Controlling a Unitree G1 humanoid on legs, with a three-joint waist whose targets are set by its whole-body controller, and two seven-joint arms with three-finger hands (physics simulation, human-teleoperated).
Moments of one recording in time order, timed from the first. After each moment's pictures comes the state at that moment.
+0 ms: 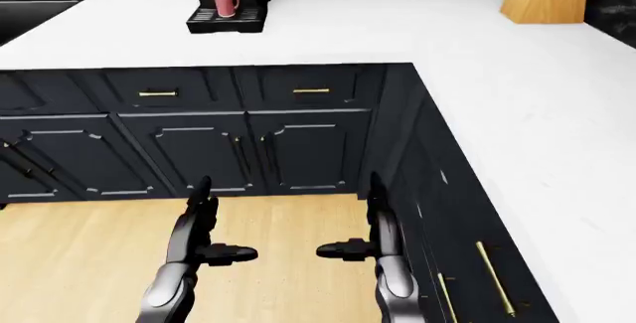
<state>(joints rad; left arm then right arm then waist) 0.03 0.02 0.04 0.09 -0.01 0.06 -0.04 0.03 -0.01 -0.04 0.09 0.01 0.06 0.04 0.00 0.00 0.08</state>
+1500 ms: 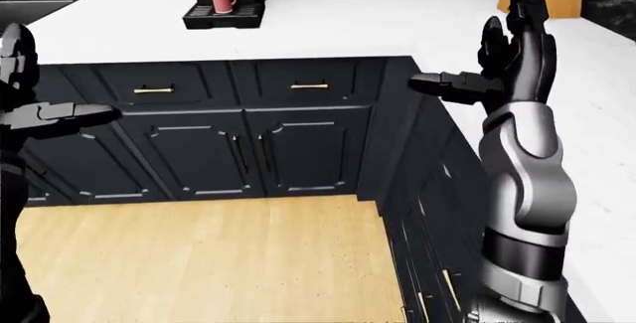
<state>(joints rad) -0.48 0.46 0.42 -0.45 -0.32 0.60 0.08 -0.62 -0.49 -0.35 -0.08 0.38 0.43 -0.08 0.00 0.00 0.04</state>
